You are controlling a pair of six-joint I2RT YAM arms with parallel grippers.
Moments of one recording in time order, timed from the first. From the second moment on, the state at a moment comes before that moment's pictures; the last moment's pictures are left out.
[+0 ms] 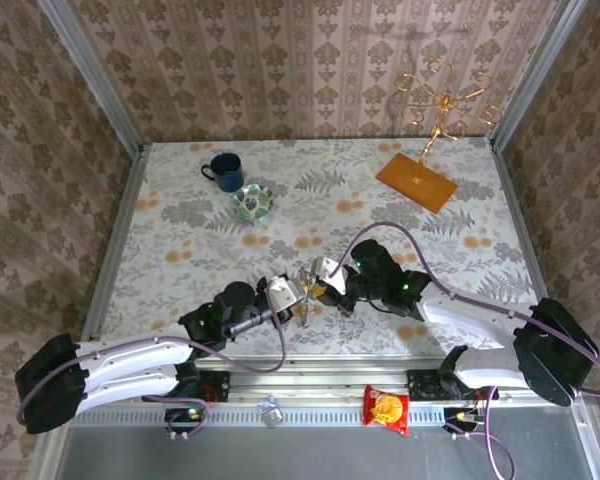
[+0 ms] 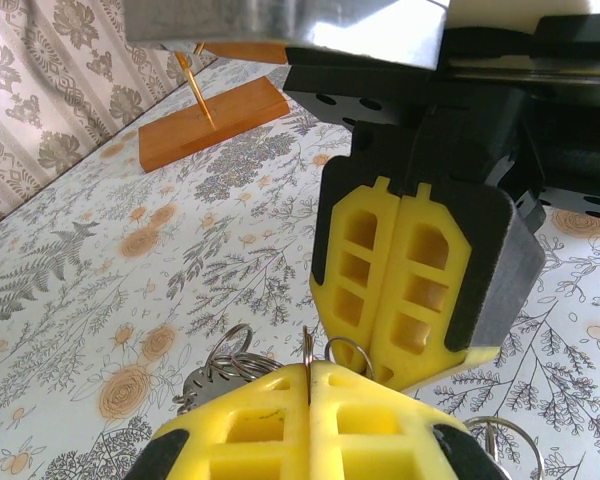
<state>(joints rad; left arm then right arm) -1.08 0.93 0.30 0.37 -0.02 0.24 0.78 1.24 0.63 -0.04 -0.42 -0.31</state>
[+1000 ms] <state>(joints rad) -1.06 0.92 0.26 0.43 0.03 0.24 0.68 1.18 0.65 -0.07 -0.44 -0.34</state>
